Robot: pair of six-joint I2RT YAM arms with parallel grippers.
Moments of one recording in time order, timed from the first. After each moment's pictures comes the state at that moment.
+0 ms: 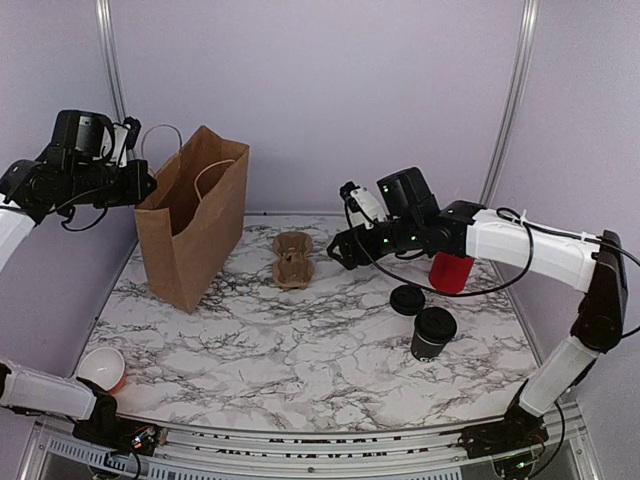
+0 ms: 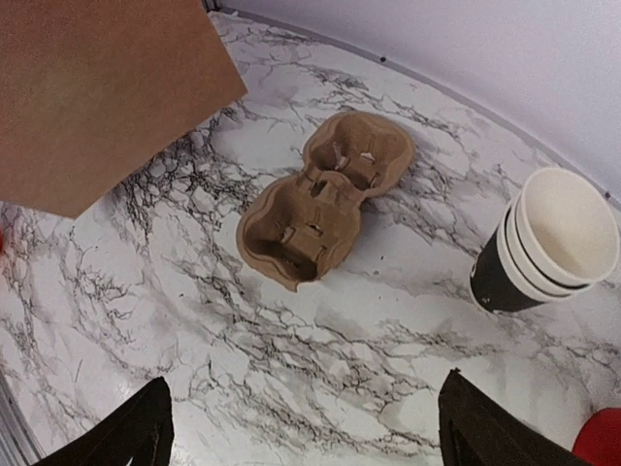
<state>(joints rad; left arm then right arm) -0.37 1.19 1.54 -0.87 -0.08 -0.24 0.76 1.58 1.33 -0.39 -0.04 0.13</state>
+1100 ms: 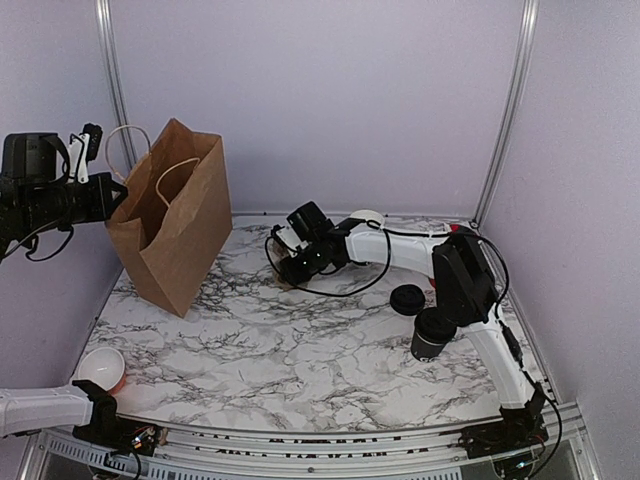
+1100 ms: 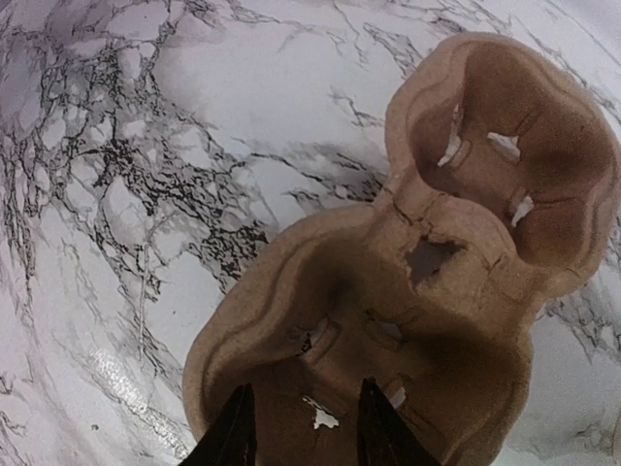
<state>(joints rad) -0.37 0.94 1.41 -0.90 -0.11 -0.24 0.81 2.43 2.08 -0.52 -0.04 0.07</state>
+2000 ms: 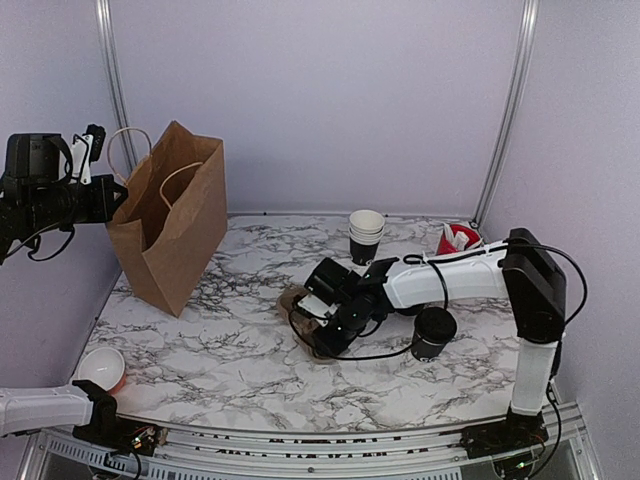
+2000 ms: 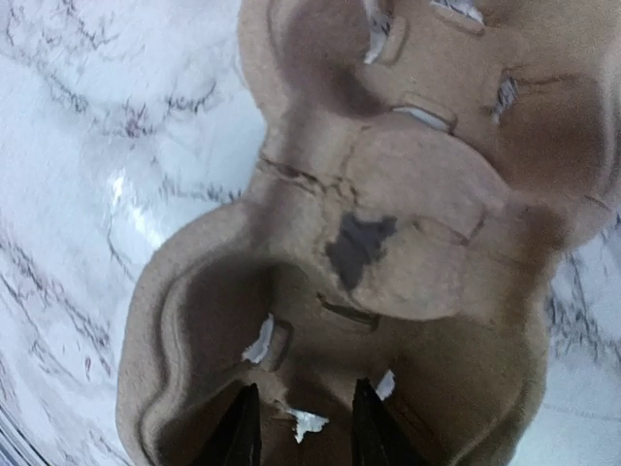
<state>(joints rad) -0.37 0.94 1.41 -0.90 -0.12 -0.20 0.99 1.97 1.36 -0.59 -0.03 0.14</state>
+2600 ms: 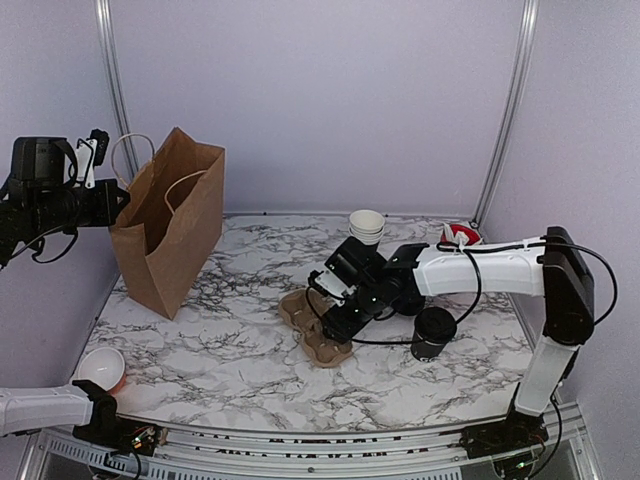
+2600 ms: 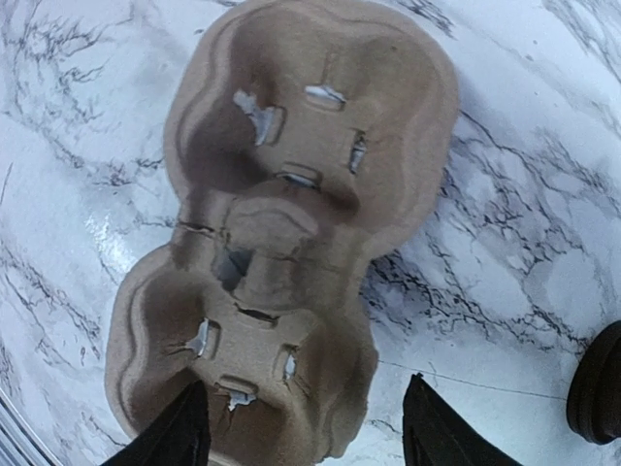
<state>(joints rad) -0.37 0.94 1.38 -0.89 -0.13 -0.19 0.96 1.80 1.30 -0.58 0.04 0.13</state>
